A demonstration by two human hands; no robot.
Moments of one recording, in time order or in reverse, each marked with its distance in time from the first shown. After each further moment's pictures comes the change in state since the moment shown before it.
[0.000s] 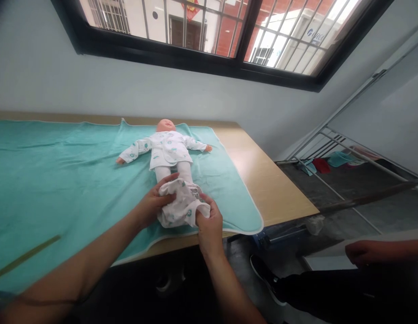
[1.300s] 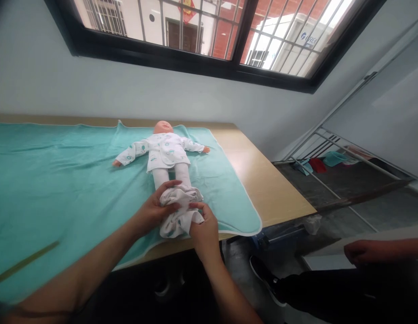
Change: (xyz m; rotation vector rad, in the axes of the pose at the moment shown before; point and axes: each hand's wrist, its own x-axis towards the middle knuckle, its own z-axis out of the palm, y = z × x) left_hand -0.011 0.001 0.014 0.194 -0.120 0.098; right_hand -0.006 -0.008 -0.001 -0.356 -0.106 0.004
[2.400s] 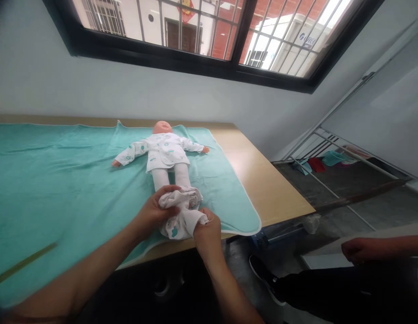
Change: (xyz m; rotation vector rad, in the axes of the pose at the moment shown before) left_hand -0.002 -0.007 0.002 0.008 0.103 -0.019; right_hand -0.002 0.000 -0.007 0.013 0.054 -0.070
